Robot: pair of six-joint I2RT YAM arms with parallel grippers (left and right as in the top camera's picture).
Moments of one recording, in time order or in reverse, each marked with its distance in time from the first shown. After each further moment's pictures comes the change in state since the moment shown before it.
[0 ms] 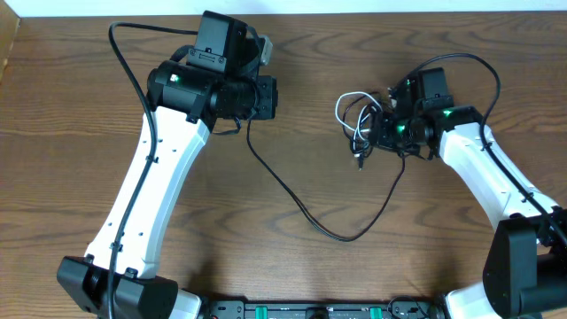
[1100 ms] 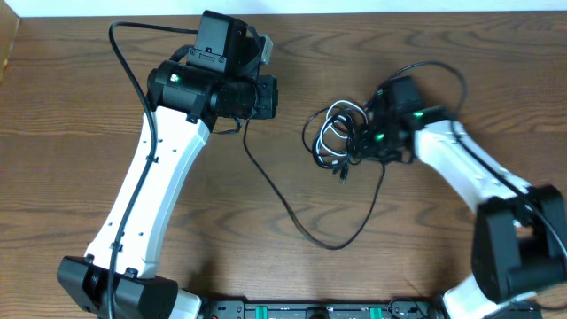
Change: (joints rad) left arm 0.000 0.000 0.000 0.004 0.000 0.008; right arm 0.069 0.064 0.005 -0.002 -0.059 -0.044
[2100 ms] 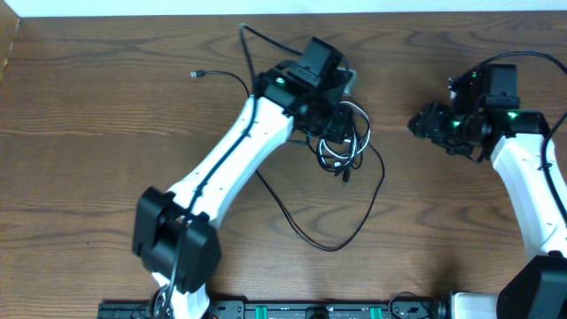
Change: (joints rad) left arm -0.278 0.275 0.000 0.172 0.070 0.020; right arm -0.310 -0.212 0.024 -0.137 0.077 -0.039
